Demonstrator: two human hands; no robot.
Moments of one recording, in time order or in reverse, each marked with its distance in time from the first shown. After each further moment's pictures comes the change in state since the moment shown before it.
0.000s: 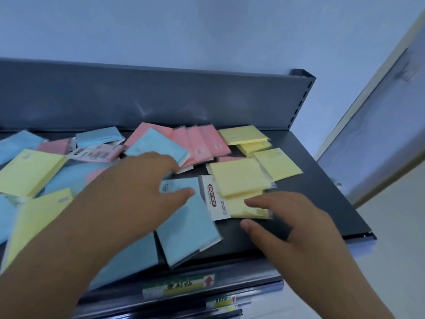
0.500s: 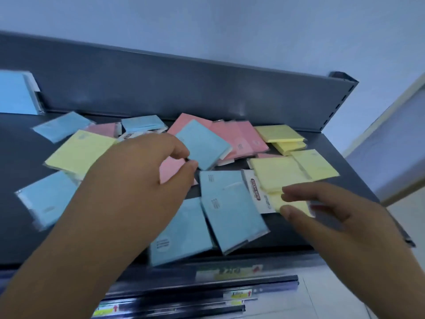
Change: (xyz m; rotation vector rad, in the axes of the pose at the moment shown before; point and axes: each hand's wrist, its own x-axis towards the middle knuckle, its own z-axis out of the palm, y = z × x) left_hand -0.039 -0.059 -0.017 -0.284 0.392 0.009; right_hand 0.003 -0.048 0.003 0.138 0.000 0.152
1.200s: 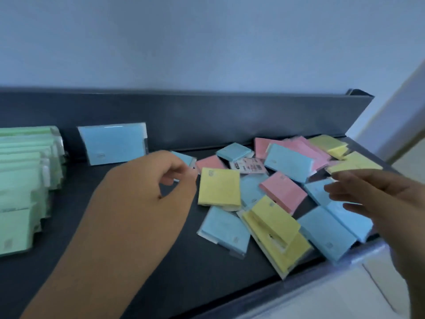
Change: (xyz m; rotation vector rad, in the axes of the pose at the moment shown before) left_hand 0.046 -0.196 -0.173 -0.220 -0.101 0.024; right_hand -0.011 -0.172 0.139 0.227 0.403 0.301
